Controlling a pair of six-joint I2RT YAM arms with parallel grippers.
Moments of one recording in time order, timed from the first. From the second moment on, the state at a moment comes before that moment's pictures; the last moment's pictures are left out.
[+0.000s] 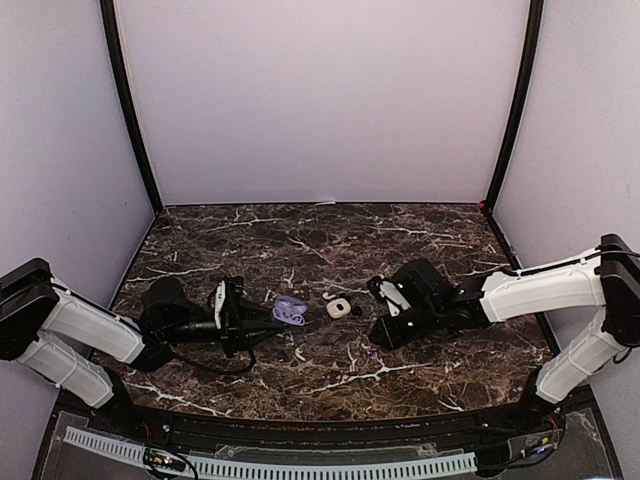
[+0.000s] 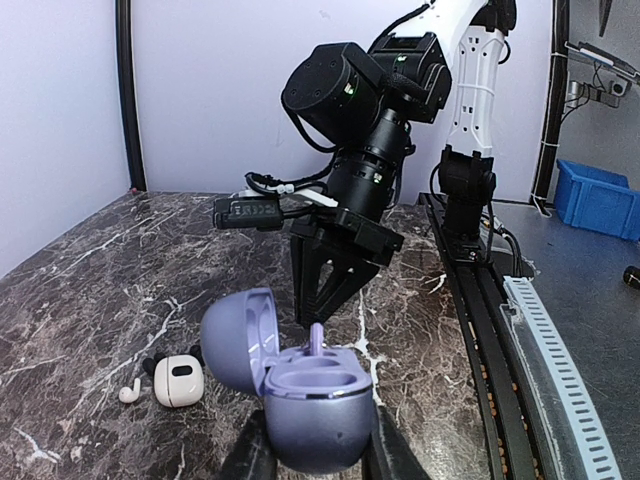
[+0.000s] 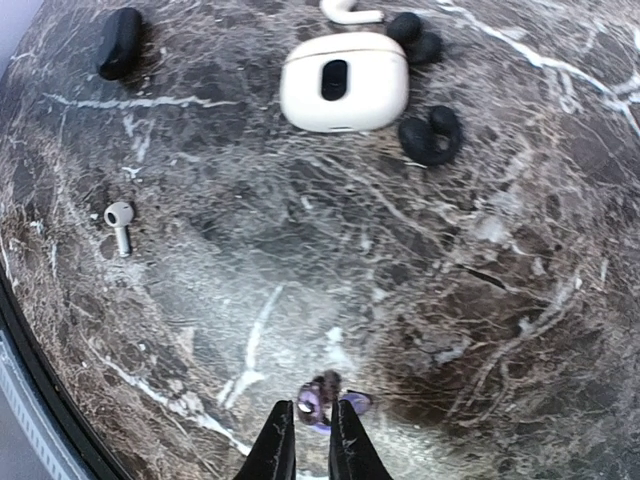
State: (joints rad) left arm -0.78 1.39 0.26 1.07 0.62 0.02; right arm 0.93 1.48 0.75 -0.20 -0.11 0.46
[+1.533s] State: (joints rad) left arm -0.78 1.40 0.27 1.07 0.62 0.02; right arm 0.86 1.58 0.78 -0.29 -0.16 0.42
